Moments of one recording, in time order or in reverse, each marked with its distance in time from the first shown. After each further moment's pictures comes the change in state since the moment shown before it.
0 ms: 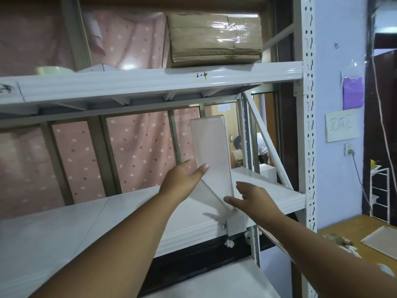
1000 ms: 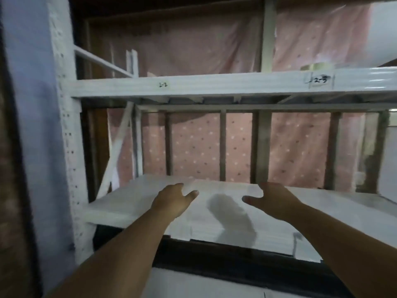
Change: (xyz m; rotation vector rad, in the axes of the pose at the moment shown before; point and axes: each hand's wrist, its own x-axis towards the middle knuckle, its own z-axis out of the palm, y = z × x) left_hand -0.203 -0.389 -0.448 0.388 0.183 -0.470; right_hand -0.070 -0.410 0.336 -0.359 -0.382 -0.260
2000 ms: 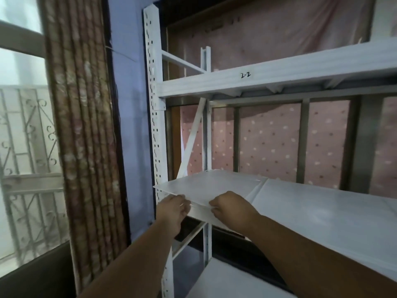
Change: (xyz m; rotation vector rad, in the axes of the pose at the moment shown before) left_hand -0.054 -0.167 -0.075 -1.445 0.507 -0.590; right_hand 0.011 -0.253 0.140 0.078 -0.175 -0.737
